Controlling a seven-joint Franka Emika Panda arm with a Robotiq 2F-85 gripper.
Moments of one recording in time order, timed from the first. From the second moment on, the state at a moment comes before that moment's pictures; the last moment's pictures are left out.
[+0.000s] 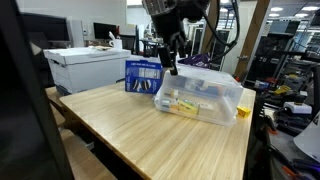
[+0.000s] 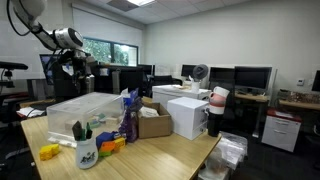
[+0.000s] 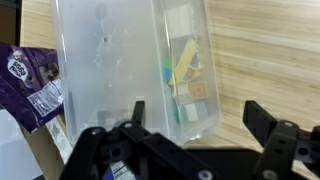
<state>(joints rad) 0.31 0.28 0.28 -1.77 -0.40 1.62 0.60</state>
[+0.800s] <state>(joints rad) 0.38 0.41 0.24 -1.63 -0.42 1.64 0.32</state>
